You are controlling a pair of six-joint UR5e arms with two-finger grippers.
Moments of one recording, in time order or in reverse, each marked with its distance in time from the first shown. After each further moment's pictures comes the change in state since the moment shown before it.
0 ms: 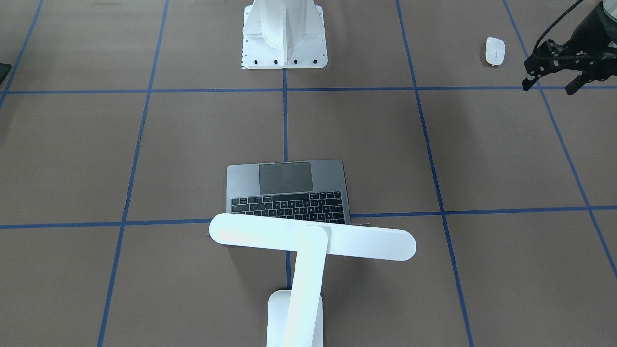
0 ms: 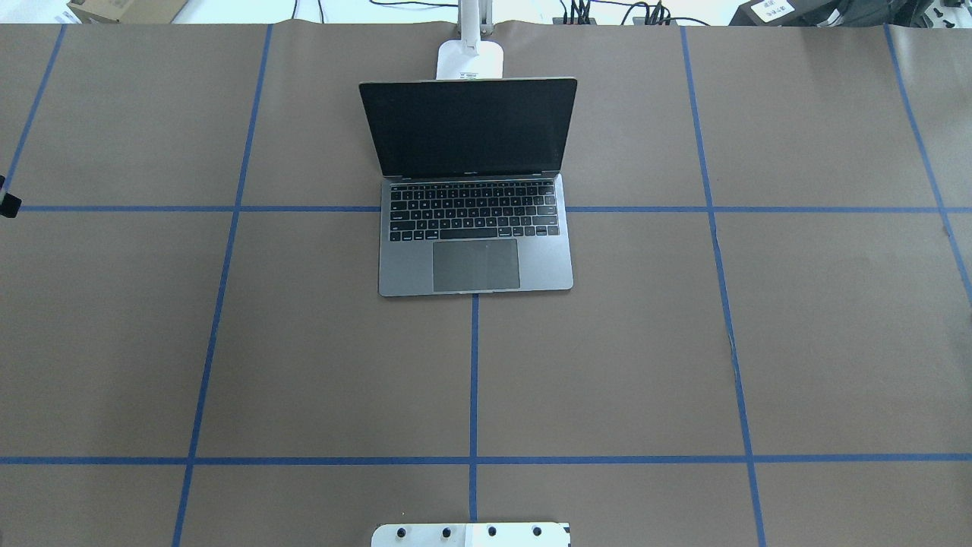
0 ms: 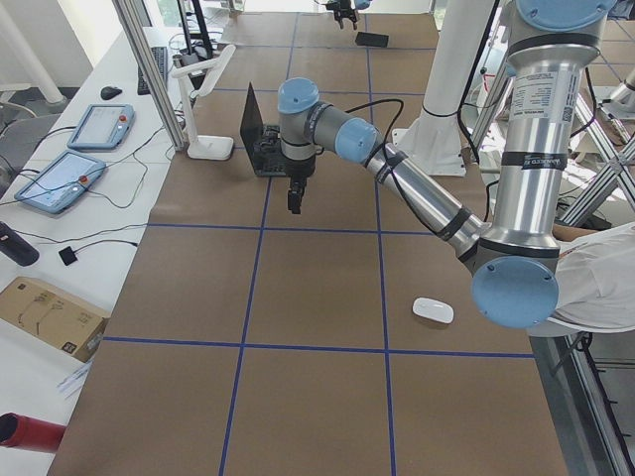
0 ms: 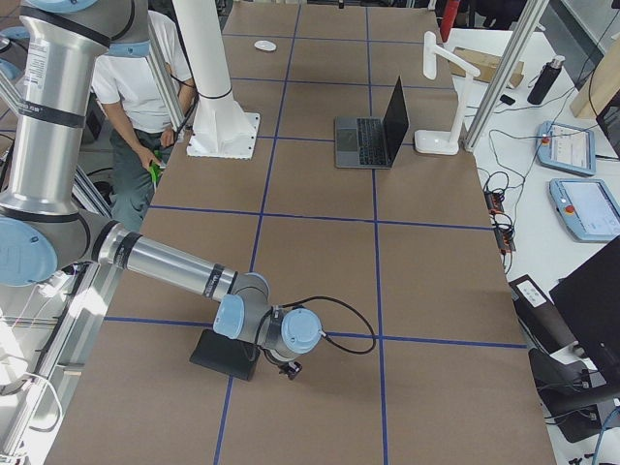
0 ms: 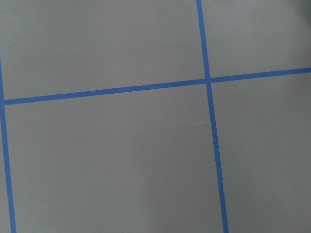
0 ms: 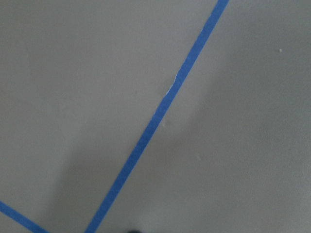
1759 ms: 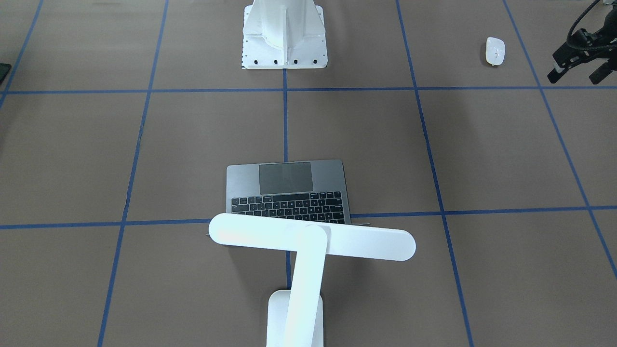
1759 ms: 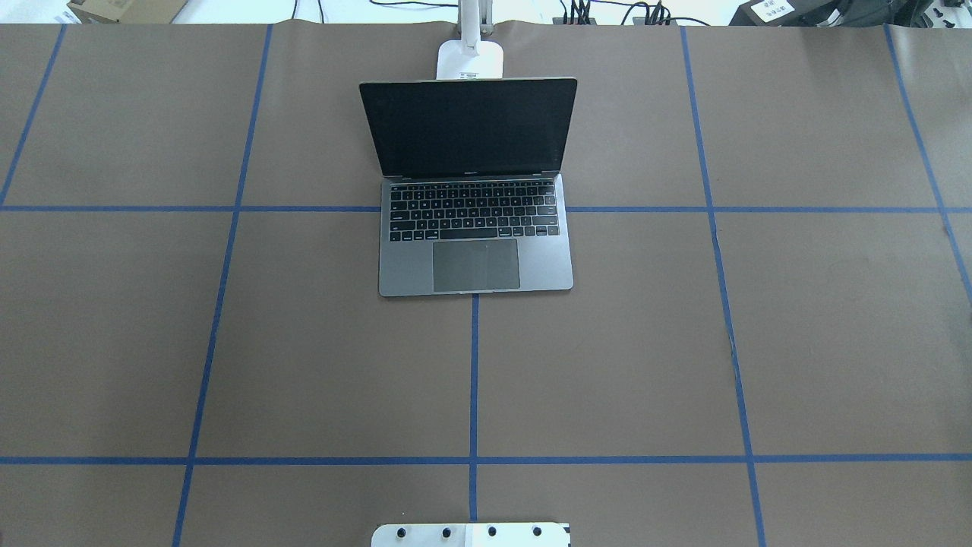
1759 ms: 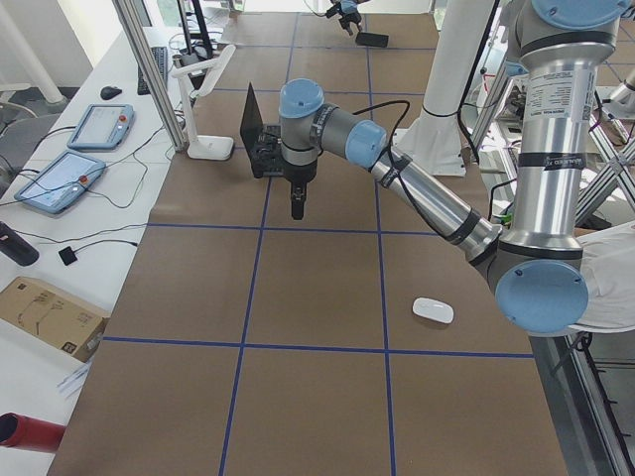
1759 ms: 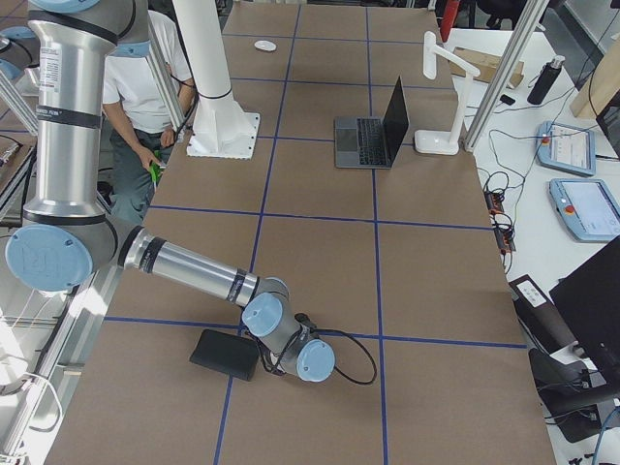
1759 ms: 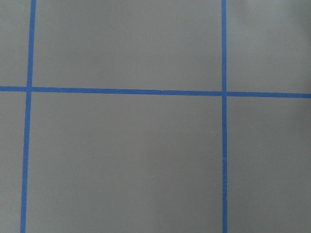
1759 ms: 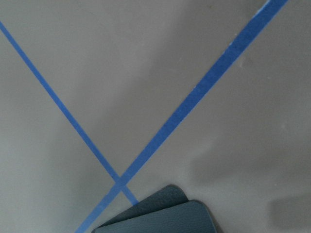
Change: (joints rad) left arm -0.097 0.045 -0.008 0.007 -0.047 -0.042; right arm -0.054 0.093 -0.132 -0.436 0.189 -0.247
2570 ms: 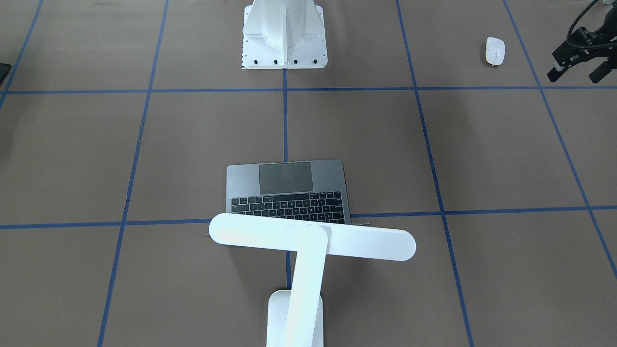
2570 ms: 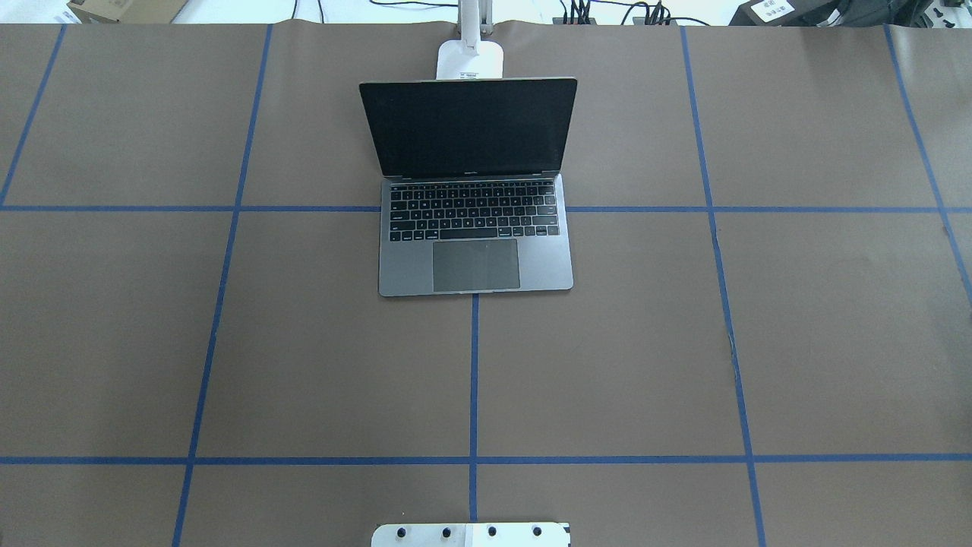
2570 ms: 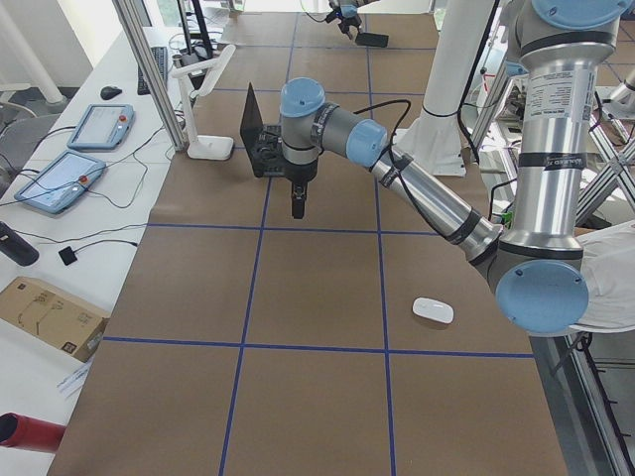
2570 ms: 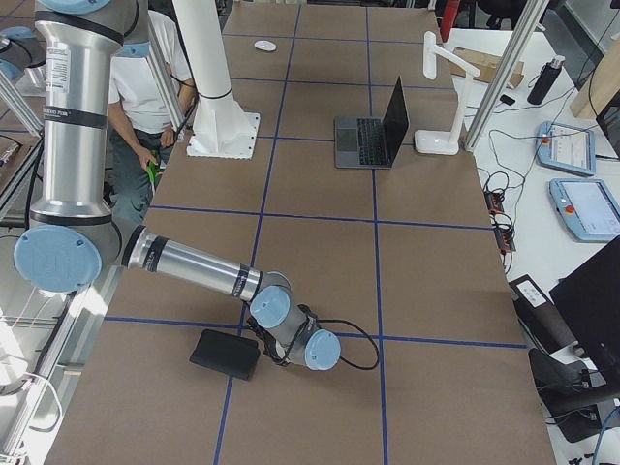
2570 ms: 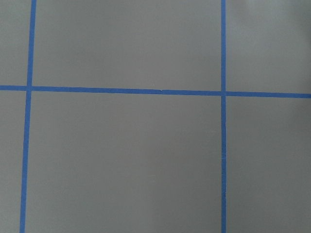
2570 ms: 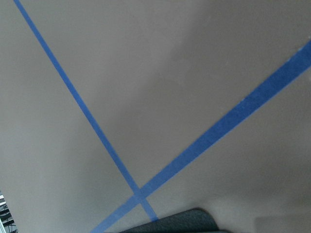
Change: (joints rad) left arm 0.000 0.000 -0.008 0.000 0.000 -0.011; right arm -0.033 0.011 0.018 -0.004 -0.004 -0.025
